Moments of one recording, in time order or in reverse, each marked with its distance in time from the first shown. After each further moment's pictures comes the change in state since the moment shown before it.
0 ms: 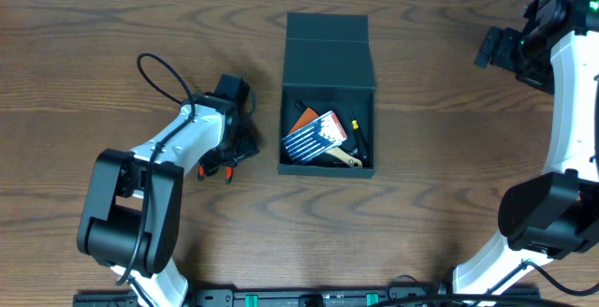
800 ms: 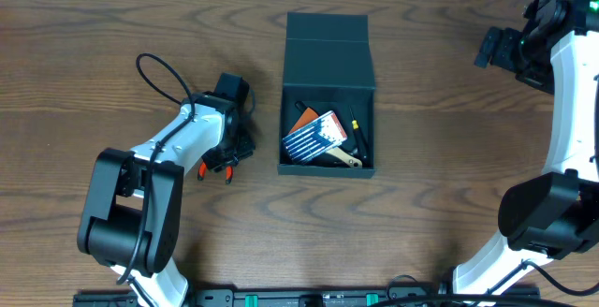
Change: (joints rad) left arm 0.000 0.001 0.001 0.003 0.002 -0.019; right arm 0.000 0.000 0.000 0.000 0.000 0.000
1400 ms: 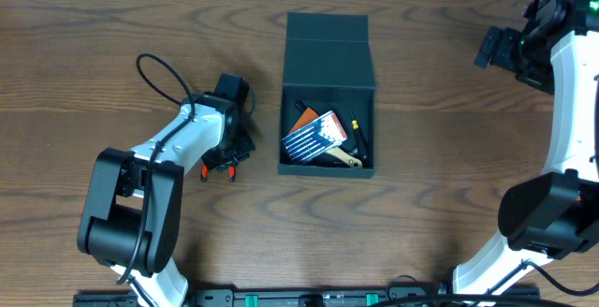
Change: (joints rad) left arm 0.000 0.000 0.000 -0.010 0.003 0.002; right arm 0.000 0.000 0.000 0.000 0.000 0.000
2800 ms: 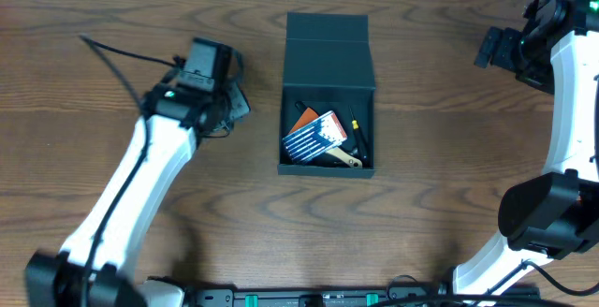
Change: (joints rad) left arm 0.000 -0.364 0.165 -0.017 -0.037 0.077; right arm 0.000 0.000 0.000 0.000 0.000 0.000
